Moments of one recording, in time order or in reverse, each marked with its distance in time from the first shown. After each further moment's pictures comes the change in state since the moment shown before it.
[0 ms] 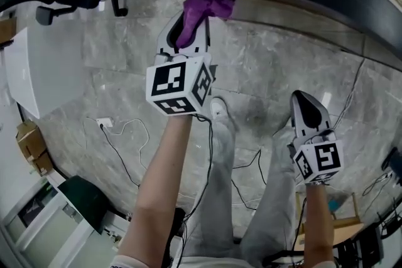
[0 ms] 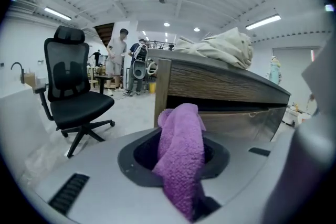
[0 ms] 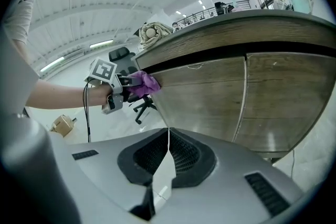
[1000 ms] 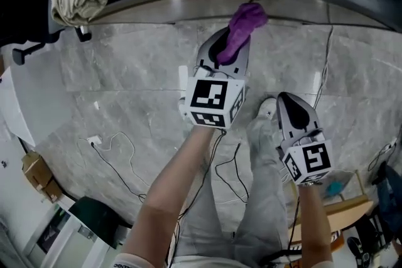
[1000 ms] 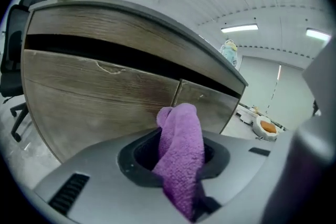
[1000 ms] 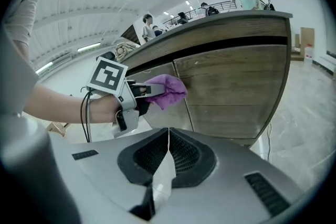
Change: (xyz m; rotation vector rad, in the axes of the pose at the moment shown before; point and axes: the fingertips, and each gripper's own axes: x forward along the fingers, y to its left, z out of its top) left arm 0.035 -0.316 -0.084 -0.012 0.096 -0.383; right arm -0.116 -0.127 -0.048 0.071 0.004 -0.095
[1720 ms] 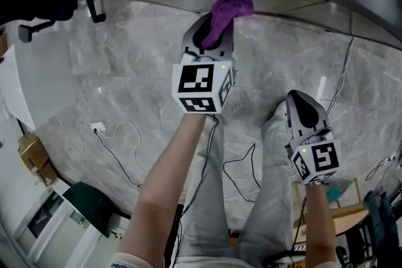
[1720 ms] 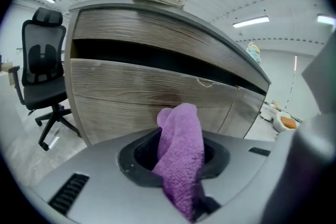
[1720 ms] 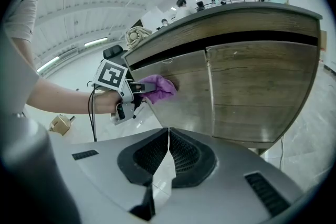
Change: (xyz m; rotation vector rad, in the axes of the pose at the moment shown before) left arm -0.055 0.148 0.006 0.019 -0.009 0.188; right arm 0.056 0.065 0.001 -0.046 0.040 0.056
